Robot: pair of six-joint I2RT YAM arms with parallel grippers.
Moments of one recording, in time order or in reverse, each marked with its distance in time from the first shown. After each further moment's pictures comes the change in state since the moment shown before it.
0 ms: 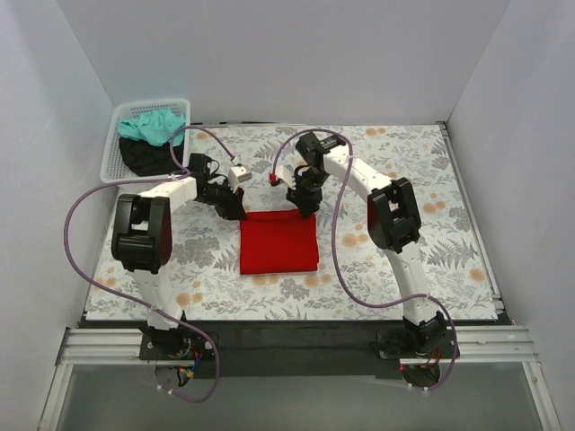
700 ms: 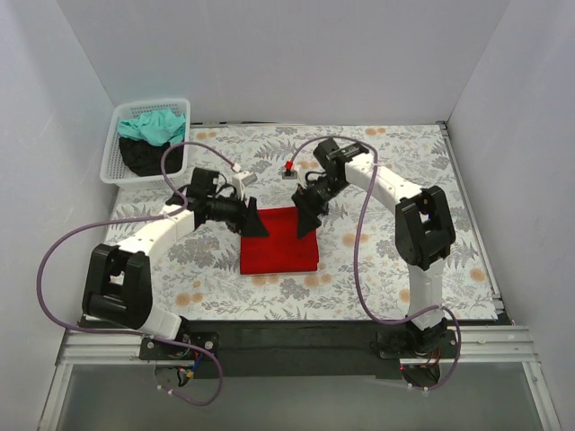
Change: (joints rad) left arm -0.135 -0.423 -0.261 0.177 0.036 -0.656; right arm -0.042 -0.303 -0.314 0.071 -0.365 0.397
